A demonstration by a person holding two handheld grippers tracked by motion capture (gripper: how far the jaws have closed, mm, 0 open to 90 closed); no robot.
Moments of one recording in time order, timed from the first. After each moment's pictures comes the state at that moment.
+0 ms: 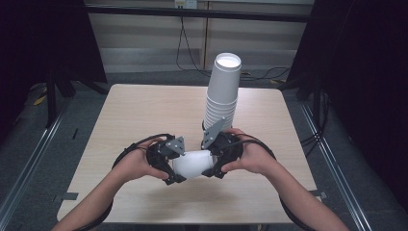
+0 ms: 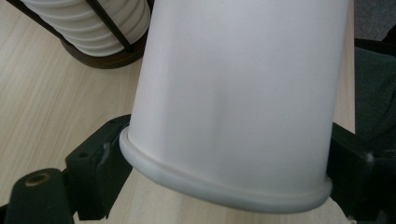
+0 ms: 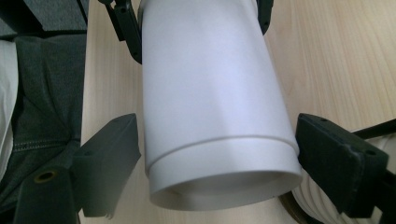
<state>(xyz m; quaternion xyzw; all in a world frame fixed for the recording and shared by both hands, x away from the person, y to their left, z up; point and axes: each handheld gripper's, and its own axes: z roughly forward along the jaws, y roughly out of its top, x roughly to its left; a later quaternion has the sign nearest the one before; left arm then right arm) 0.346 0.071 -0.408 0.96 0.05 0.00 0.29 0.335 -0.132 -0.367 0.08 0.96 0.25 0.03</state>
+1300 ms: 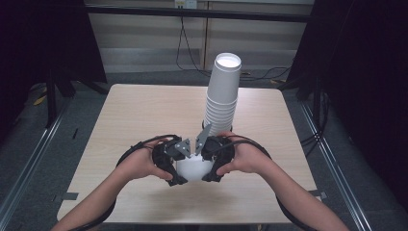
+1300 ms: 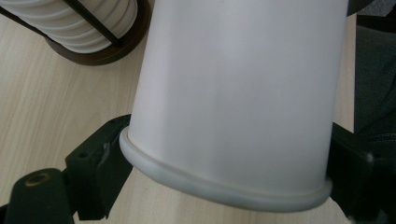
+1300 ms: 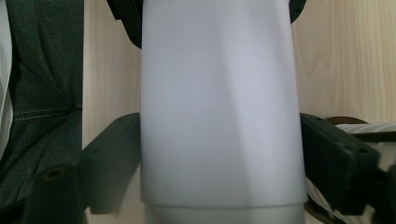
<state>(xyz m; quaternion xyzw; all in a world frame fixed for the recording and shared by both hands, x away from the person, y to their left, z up) 0.344 0.057 -0.404 0.97 0.03 0.00 0.26 0.334 -0.114 -0.374 0.06 0.98 0.18 0.01</state>
